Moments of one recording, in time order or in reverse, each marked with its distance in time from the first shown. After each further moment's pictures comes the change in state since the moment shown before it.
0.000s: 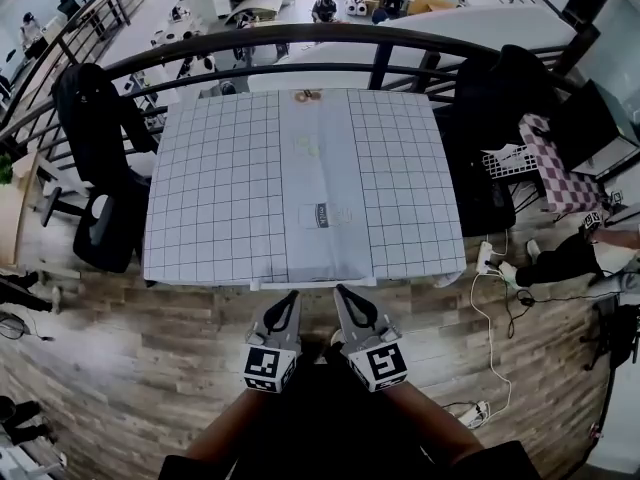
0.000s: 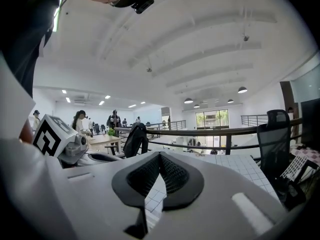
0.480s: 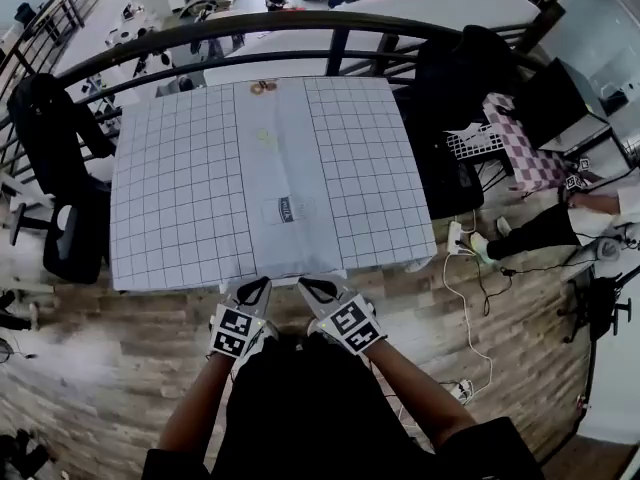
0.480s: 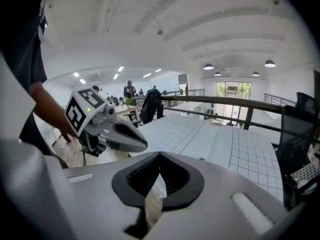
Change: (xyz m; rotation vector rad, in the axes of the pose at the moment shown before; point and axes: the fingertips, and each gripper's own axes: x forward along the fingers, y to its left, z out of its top) left arm 0.057 0.029 -0.075 0.177 0.333 -0.216; right arm 0.046 -0.001 -0.100 -0.078 0.408 0.246
